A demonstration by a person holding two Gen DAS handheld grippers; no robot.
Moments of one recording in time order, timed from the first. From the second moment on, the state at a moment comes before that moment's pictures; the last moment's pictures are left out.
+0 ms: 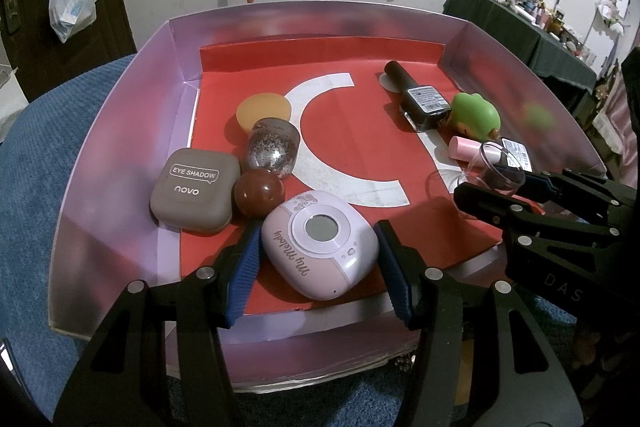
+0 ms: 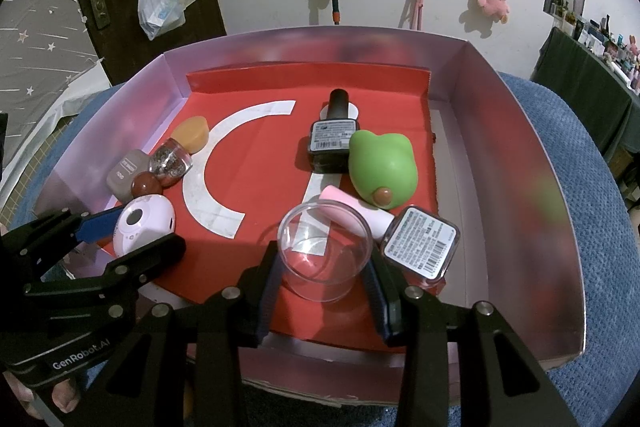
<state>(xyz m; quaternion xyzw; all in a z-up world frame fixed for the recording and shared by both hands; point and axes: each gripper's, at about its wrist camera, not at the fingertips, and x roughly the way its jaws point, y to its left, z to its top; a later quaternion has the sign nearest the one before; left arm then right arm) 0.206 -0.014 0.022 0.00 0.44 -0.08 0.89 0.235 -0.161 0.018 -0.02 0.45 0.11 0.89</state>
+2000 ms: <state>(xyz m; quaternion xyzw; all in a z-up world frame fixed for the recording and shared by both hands) 0.174 -0.007 0.046 -0.01 0.39 -0.09 0.92 0.204 -0.170 0.050 0.00 0.40 0.10 0.91</state>
